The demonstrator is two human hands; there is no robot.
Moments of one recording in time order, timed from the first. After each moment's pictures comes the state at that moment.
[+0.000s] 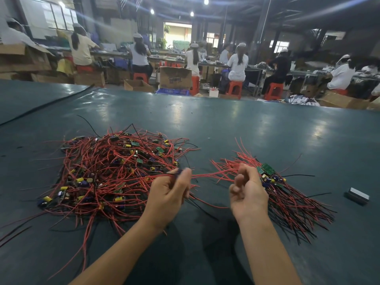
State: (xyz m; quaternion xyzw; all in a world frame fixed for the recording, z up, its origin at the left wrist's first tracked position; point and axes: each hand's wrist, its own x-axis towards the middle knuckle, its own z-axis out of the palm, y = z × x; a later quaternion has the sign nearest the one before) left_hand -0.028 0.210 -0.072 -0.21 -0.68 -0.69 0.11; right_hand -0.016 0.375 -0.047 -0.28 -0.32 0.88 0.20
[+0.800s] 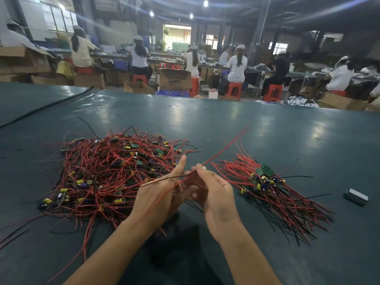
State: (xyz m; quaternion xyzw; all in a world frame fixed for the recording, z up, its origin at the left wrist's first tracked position) left_hand -0.038 0.191 -0.079 -0.28 -0.86 -0.31 0.28; right_hand 0.000 0.315 -0.042 -0.11 -0.52 0.84 0.07
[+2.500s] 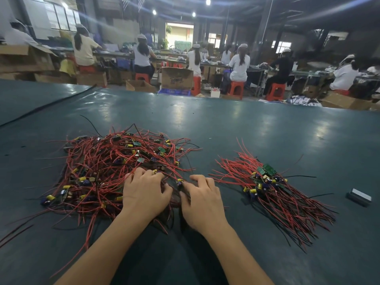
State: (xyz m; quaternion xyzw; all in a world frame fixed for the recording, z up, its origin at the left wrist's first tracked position) left_hand -0.064 0.173 -0.097 -0.06 -0.97 -0.13 0.18; right_hand -0.025 0.322 -0.101 0.04 -0.98 0.16 0.13
